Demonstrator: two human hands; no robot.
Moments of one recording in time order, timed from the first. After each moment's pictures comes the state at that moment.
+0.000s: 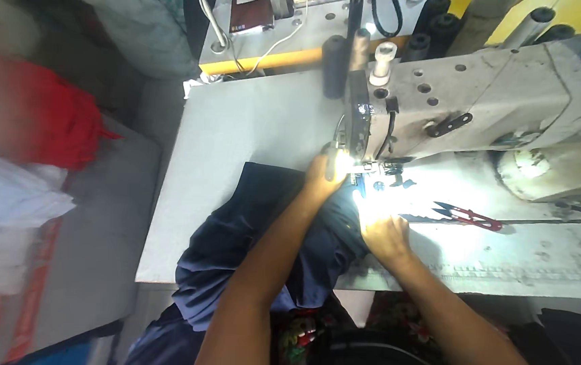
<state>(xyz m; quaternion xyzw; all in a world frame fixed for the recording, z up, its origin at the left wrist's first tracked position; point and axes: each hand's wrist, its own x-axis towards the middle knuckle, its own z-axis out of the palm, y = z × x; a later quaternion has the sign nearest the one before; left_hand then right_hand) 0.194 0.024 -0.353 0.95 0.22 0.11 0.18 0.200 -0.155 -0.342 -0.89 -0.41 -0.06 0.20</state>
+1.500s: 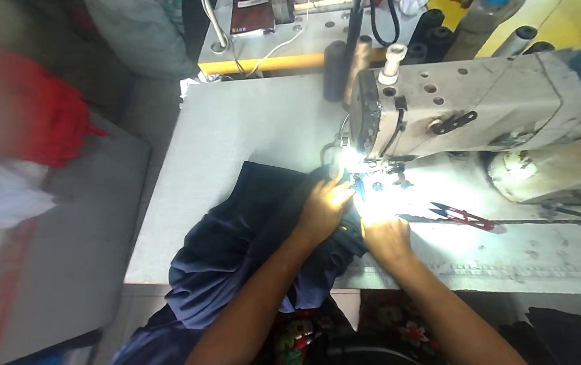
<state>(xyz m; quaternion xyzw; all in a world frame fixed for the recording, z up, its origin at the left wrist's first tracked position) 0.129 -0.017 -0.357 0.95 0.07 0.24 0.21 0.194 -0.159 -0.336 -0.88 -0.45 -0.08 0.10</state>
